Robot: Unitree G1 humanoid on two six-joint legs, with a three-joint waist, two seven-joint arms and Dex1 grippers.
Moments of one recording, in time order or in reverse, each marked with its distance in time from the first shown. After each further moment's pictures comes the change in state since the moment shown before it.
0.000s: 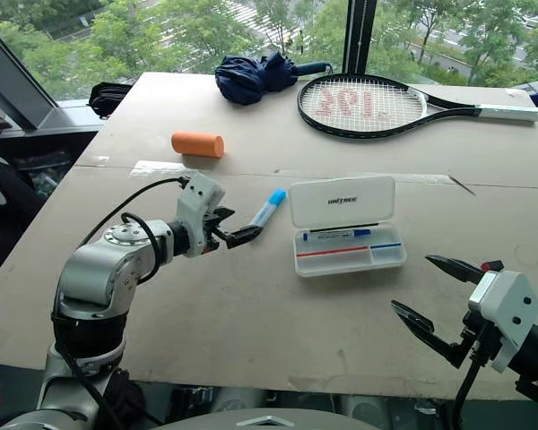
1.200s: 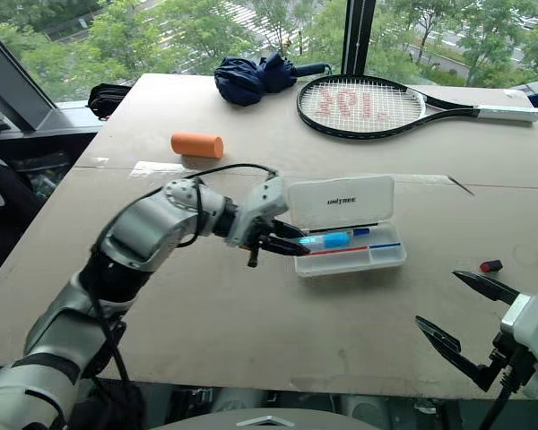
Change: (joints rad) left arm -0.404 0.067 -0.475 0.283 -0.070 -0.264 -0.499; right arm 0.176 0.074 -0.170 0.023 0.000 -0.106 0.112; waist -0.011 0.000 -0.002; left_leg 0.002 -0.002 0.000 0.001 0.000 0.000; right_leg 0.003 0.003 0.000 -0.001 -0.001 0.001
